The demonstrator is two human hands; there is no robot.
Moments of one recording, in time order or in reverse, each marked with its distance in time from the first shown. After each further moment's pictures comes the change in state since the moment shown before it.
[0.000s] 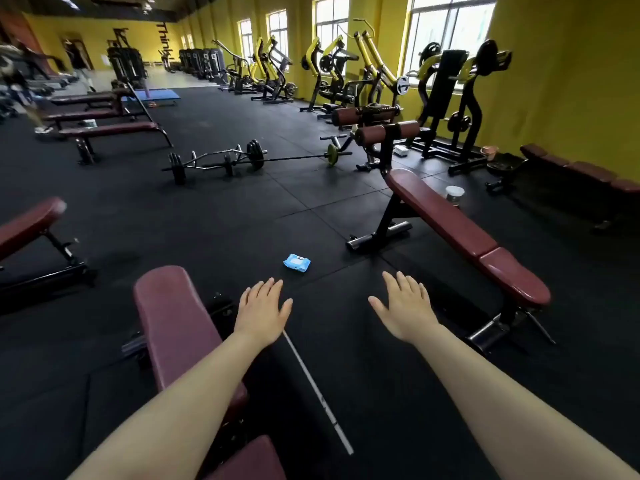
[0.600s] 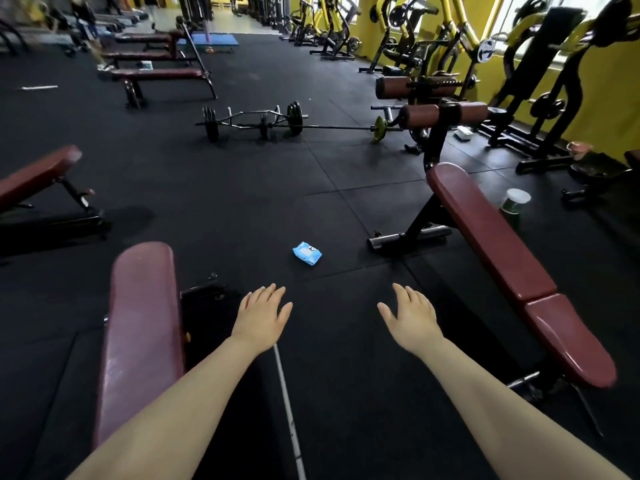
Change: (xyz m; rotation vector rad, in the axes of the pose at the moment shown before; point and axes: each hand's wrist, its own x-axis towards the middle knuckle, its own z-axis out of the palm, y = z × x) left_hand 0.233 0.087 0.108 -0.068 -0.108 -0.209; right_hand 0.296 0.147 0.036 0.100 -0.158 -0.085
